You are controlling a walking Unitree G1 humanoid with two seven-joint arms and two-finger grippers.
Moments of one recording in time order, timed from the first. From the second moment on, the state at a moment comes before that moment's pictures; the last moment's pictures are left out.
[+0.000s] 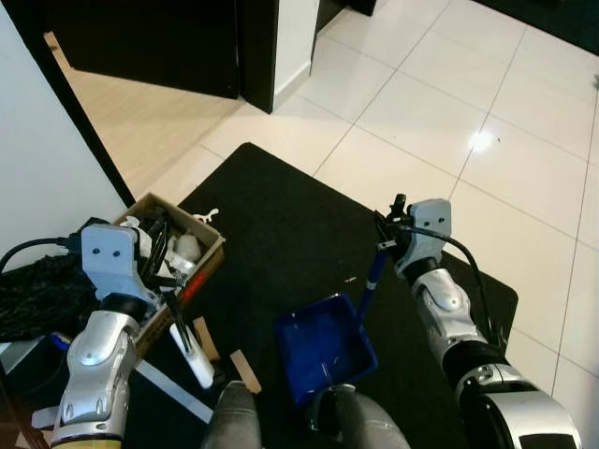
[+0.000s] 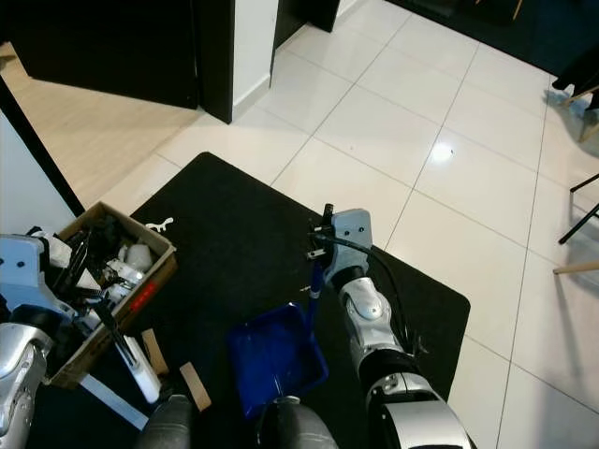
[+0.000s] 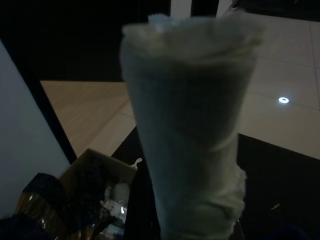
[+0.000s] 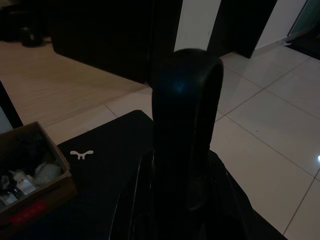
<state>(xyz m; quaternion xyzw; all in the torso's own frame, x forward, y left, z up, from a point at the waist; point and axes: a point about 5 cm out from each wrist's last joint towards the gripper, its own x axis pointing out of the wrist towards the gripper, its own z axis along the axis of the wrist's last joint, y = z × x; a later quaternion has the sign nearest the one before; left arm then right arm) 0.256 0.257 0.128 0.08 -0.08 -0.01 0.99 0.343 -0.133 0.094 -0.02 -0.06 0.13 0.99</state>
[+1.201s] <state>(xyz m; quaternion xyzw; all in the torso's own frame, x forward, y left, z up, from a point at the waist) 0.254 0.262 0.117 0.09 -0.08 0.00 0.99 0.362 -0.139 0.124 -0.10 -0.10 0.12 0.98</state>
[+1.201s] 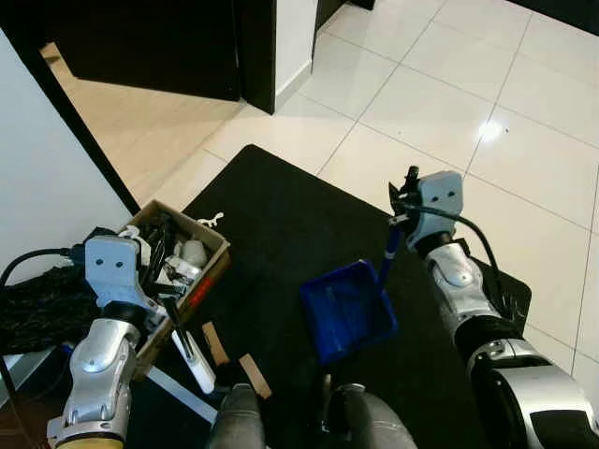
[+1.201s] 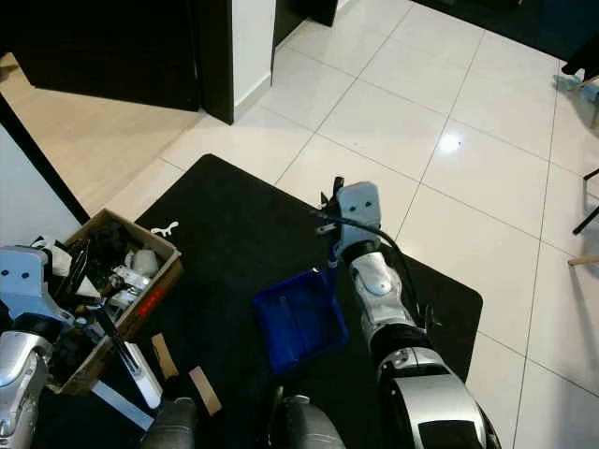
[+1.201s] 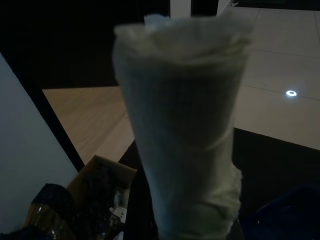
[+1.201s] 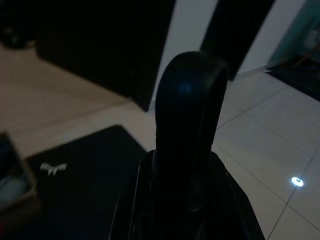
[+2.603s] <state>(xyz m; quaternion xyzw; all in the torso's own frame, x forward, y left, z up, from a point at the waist) 0.215 0.280 0.110 -0.01 0.03 0.10 0.99 0.369 -0.108 0.124 -0.13 -0.07 0.15 0.98</state>
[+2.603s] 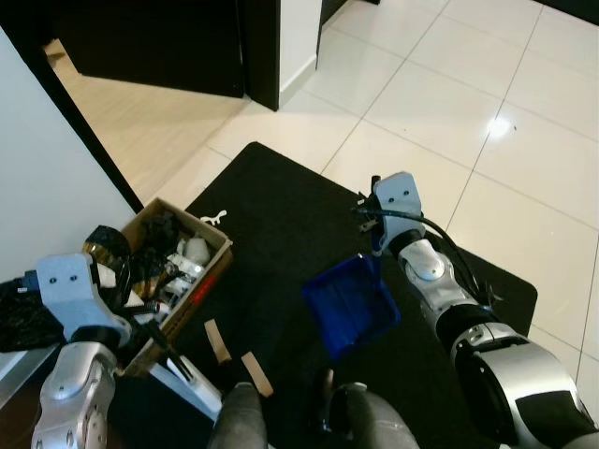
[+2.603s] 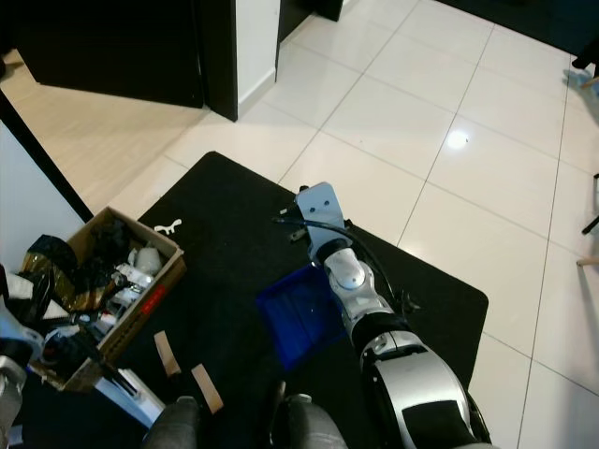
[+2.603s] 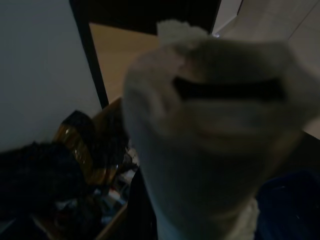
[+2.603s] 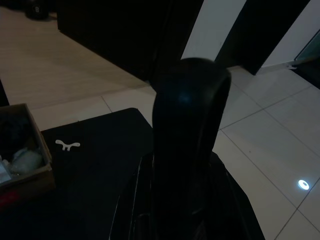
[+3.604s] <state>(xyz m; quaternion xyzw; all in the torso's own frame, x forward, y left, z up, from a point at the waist) 0.205 0.265 0.102 -0.06 0.07 0.06 0.99 0.362 -0.072 0.120 -0.14 -0.08 0.21 0.96</state>
